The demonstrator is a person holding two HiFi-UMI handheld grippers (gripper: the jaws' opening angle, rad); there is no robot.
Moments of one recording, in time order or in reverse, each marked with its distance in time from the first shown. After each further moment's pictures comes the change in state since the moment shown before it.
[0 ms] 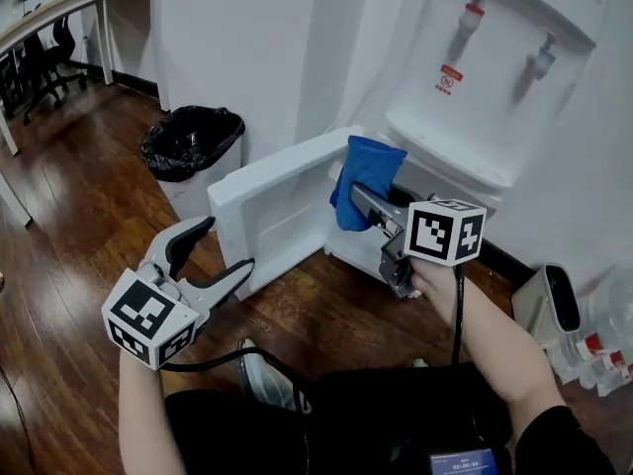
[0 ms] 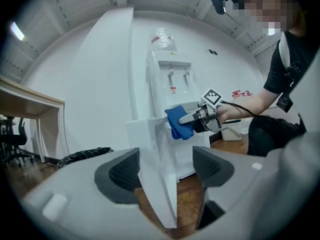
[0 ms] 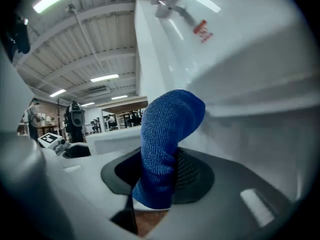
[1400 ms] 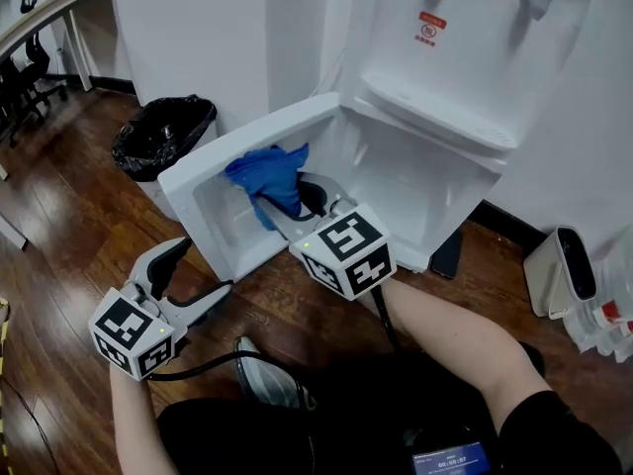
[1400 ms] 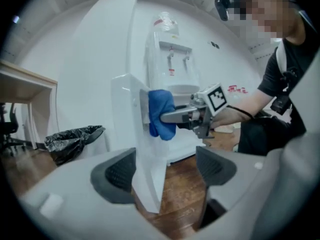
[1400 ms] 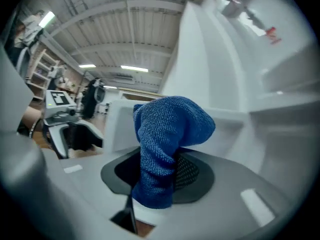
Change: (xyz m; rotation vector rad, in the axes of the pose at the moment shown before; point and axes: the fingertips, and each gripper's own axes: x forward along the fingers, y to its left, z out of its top) left arm 0.007 -0.005 -0.062 -0.060 0.128 -0.090; right arm 0.069 0.071 -0.052 -0.404 -0.082 0.075
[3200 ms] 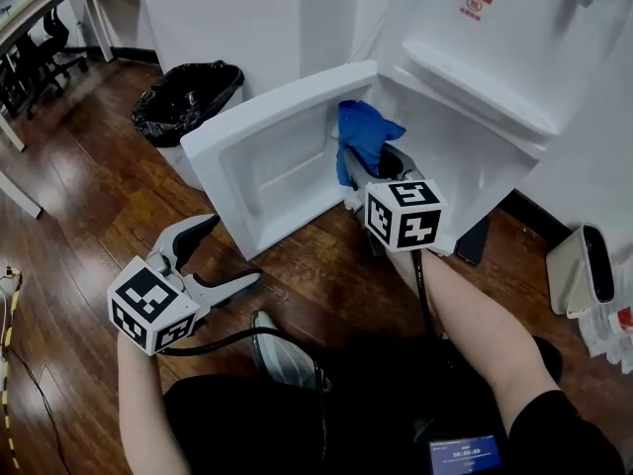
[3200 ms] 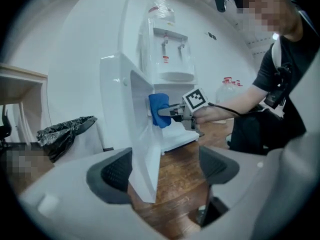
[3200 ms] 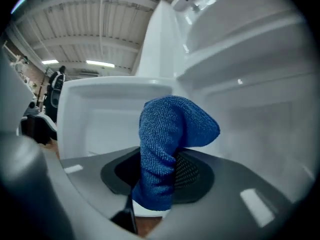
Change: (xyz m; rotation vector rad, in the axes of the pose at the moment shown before) left arm 0.008 -0.013 -0.027 0.017 0.122 -0.075; right arm -0.021 -0.103 -0.067 0.176 0.048 -0.330
